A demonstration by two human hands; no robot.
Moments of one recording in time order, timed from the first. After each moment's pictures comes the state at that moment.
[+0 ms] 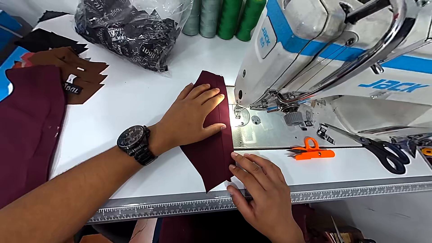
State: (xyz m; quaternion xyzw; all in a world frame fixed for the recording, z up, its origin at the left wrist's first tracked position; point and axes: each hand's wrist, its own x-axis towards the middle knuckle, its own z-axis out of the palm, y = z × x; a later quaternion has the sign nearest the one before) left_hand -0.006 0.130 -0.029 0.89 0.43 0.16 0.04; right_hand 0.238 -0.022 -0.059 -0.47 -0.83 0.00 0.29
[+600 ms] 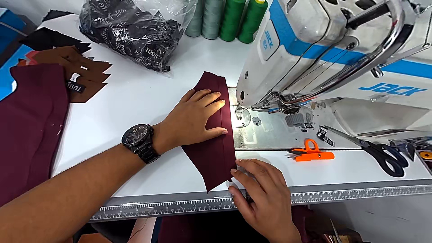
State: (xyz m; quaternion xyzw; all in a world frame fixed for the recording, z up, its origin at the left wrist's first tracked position) left_hand -0.006 0.132 -0.034 0.89 0.44 0.13 0.05; right_hand 0.238 -0.024 -0.062 -0.46 -0.83 -0.02 0.32
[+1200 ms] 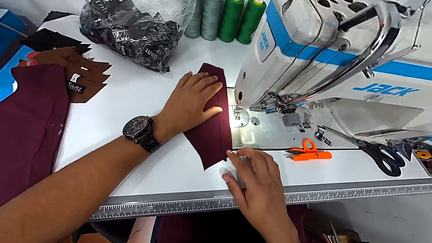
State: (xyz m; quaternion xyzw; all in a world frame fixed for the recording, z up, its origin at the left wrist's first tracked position) left_hand -0.010 0.153 -0.024 0.87 0.43 0.23 0.00; right_hand 0.222 -0.013 -0.048 -0.53 -0.81 -0.01 0.25
